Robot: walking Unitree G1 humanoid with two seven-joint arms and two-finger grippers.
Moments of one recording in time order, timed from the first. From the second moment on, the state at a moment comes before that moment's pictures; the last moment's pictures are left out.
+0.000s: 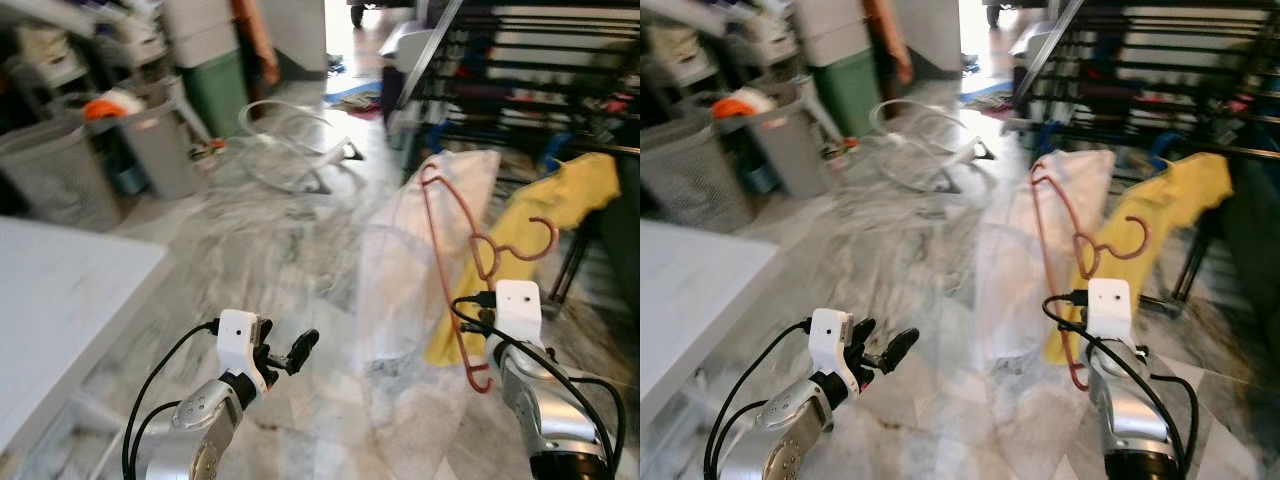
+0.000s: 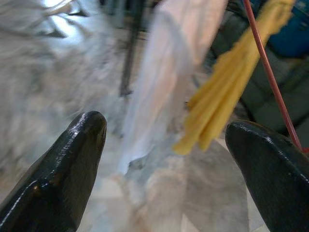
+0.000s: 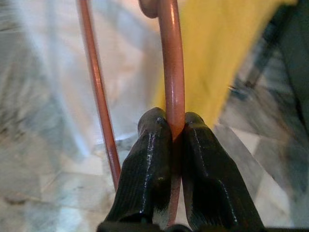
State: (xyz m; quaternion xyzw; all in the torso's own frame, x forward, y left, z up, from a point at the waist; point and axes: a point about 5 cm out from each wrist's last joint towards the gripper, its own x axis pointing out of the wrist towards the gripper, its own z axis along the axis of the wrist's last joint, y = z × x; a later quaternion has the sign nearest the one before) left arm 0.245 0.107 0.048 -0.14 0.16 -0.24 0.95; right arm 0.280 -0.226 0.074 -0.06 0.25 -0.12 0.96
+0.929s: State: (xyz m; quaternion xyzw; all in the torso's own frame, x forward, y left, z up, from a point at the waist) left arm 0.247 0.099 0.046 -0.14 0.17 -0.24 0.95; right arm 0.271 -0.239 0.070 -0.10 0.25 -0.11 0.96
